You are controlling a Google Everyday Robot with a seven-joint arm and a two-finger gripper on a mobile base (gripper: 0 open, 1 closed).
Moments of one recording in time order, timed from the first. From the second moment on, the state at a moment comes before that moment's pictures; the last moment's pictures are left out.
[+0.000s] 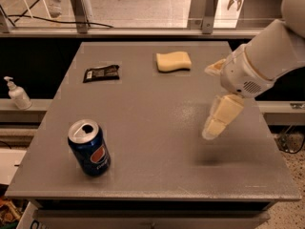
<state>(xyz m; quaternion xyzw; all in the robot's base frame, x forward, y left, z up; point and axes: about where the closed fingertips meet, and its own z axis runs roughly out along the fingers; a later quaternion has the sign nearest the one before) 0.480 -0.137 0.882 -0.63 0.74 0.09 0.24</state>
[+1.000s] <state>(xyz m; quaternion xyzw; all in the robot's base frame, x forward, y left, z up) 0.488 -0.050 0.867 -0.63 0.71 0.18 0.28</state>
